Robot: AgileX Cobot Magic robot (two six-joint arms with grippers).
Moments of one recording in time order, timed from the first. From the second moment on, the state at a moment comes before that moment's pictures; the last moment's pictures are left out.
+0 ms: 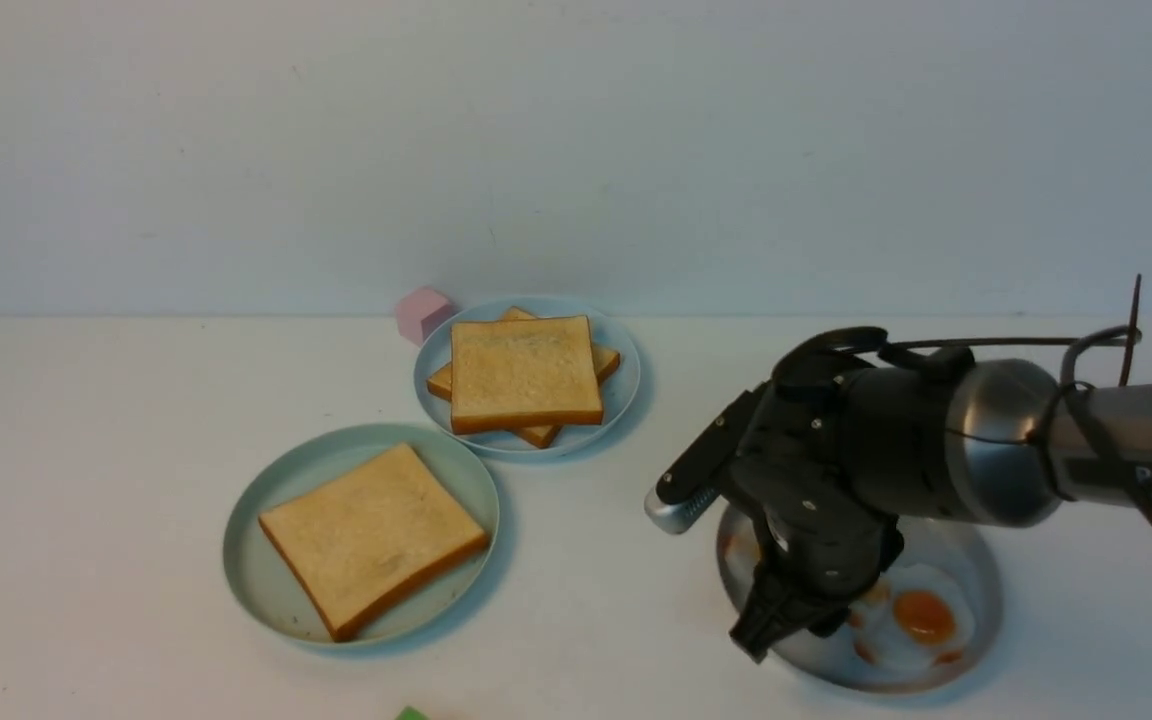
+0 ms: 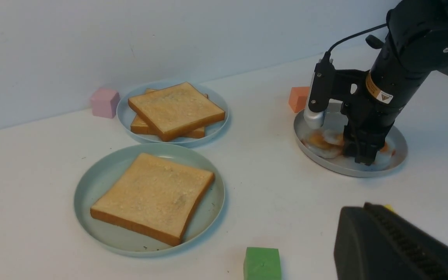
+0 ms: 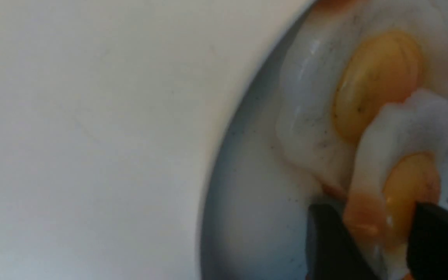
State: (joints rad) right arm 0.65 1.93 -1.21 -0.46 0.85 0.23; left arm -0.42 0.09 -0.44 -0.25 0.64 0.14
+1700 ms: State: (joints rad) right arm 0.97 2.32 -1.99 -0.45 0.77 0.10; left arm -0.42 0.09 -0.44 -0.19 0.46 0.09
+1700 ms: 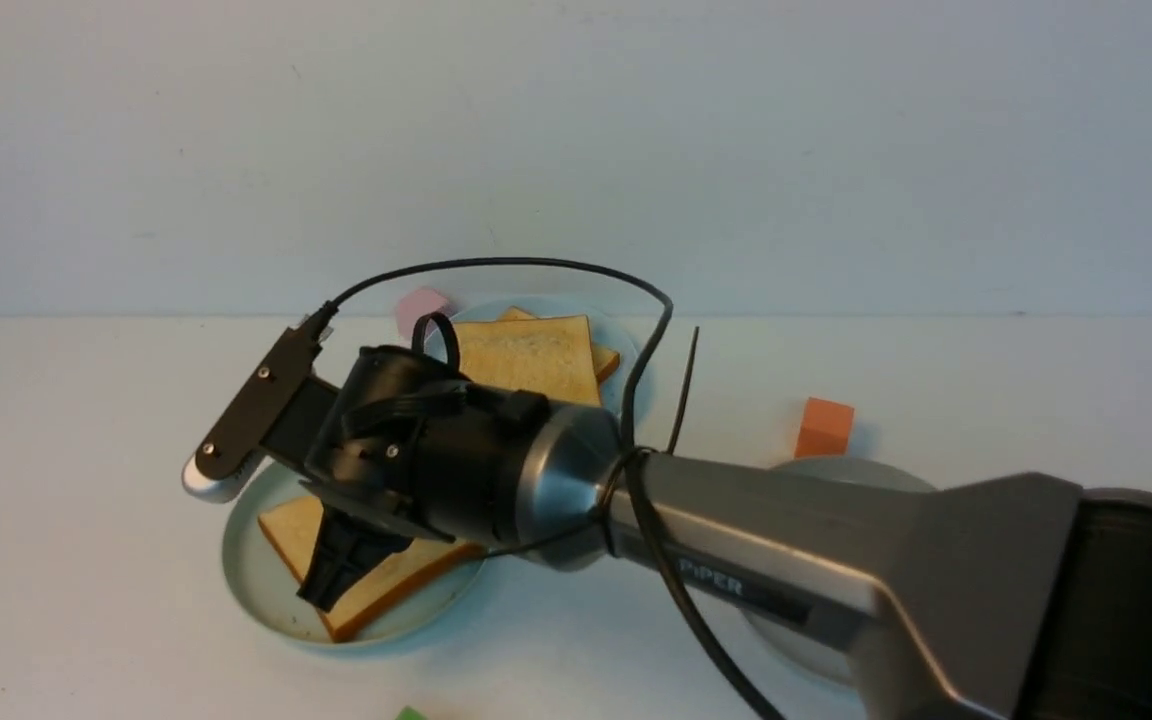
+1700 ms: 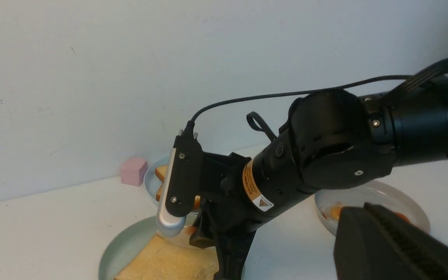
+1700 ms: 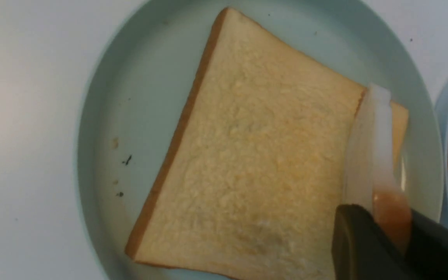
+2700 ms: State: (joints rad) right arm 1.02 2.04 -1.99 -0.35 1.18 0.13; left arm -0.42 0.15 -0.44 -0.20 0.60 0.04
